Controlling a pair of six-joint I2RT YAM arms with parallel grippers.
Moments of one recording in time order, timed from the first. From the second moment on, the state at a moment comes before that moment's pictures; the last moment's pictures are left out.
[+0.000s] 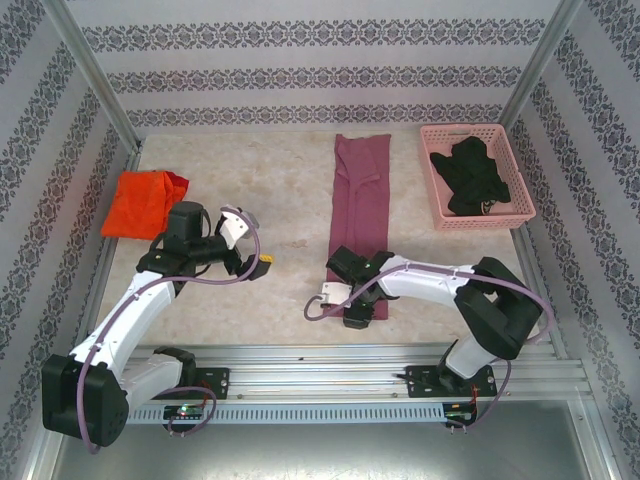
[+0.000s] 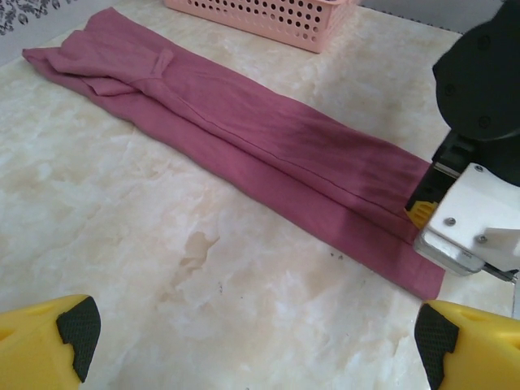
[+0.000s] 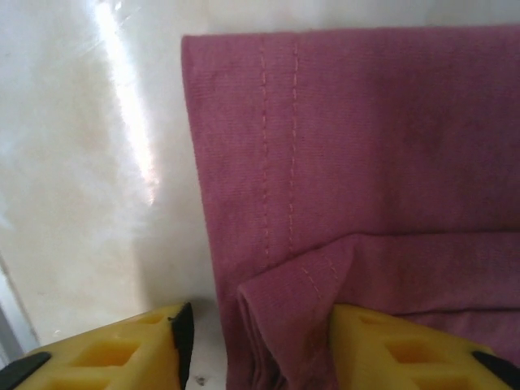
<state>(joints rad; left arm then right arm) -0.18 1.06 0.73 -0.33 0.71 0.45 0.85 1.59 0.85 -0.72 -0.09 -0.53</state>
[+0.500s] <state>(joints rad) -0.18 1.06 0.72 -0.38 0.74 0.53 0.85 1.57 0.89 -0.77 -0.08 -0.55</state>
